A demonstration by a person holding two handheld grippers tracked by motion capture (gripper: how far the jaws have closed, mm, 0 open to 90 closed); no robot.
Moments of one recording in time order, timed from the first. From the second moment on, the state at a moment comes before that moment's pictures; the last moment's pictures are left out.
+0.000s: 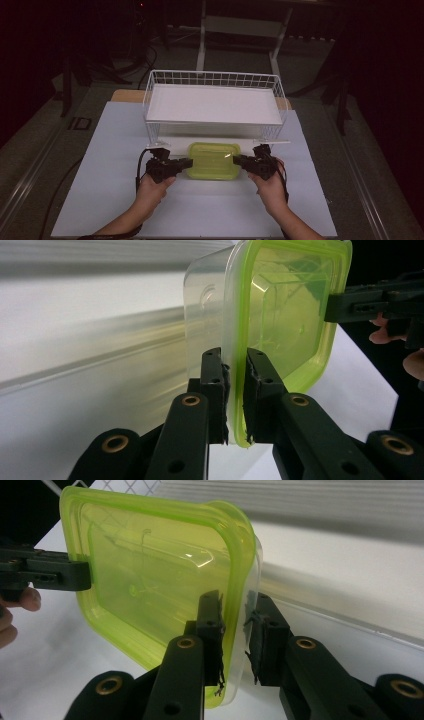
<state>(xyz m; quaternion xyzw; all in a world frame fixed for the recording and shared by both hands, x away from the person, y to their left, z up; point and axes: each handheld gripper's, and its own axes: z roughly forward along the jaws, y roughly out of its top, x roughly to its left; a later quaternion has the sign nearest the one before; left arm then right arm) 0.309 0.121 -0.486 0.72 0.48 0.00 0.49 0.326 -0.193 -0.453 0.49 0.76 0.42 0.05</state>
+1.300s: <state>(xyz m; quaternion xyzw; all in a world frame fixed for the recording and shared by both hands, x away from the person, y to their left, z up) 0.364 0.122 -0.522 0.69 0.48 0.04 0.54 0.369 -0.176 -0.486 0.49 0.74 0.42 0.17</state>
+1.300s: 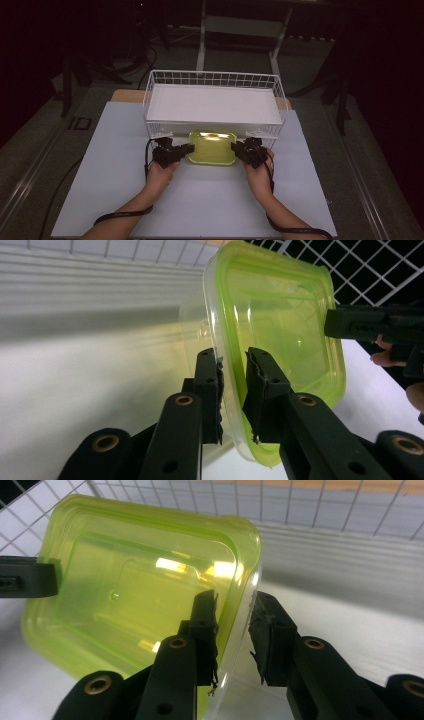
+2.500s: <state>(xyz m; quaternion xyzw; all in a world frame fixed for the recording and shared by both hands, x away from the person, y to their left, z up) 0.331 0.129 -0.499 0.71 0.45 0.11 0.53 0.335 -0.157 -0.472 0.45 0.75 0.44 0.20</state>
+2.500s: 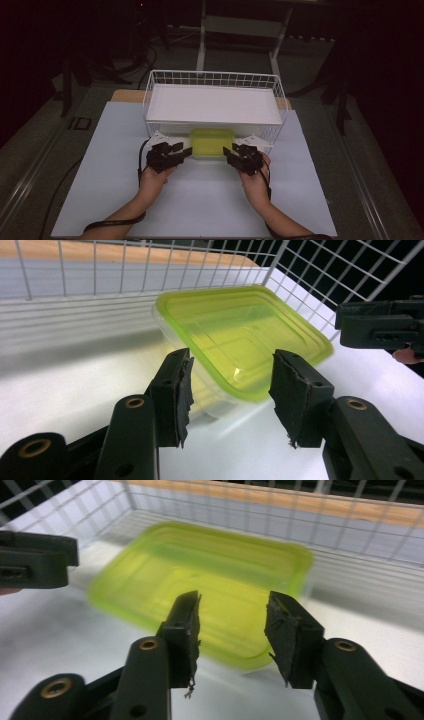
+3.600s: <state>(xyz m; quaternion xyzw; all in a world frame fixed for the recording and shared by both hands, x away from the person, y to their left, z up) 0.268 0.148 -0.492 0.73 0.39 0.17 0.54 0.350 -0.114 -0.511 0.42 0.80 0.39 0.16</state>
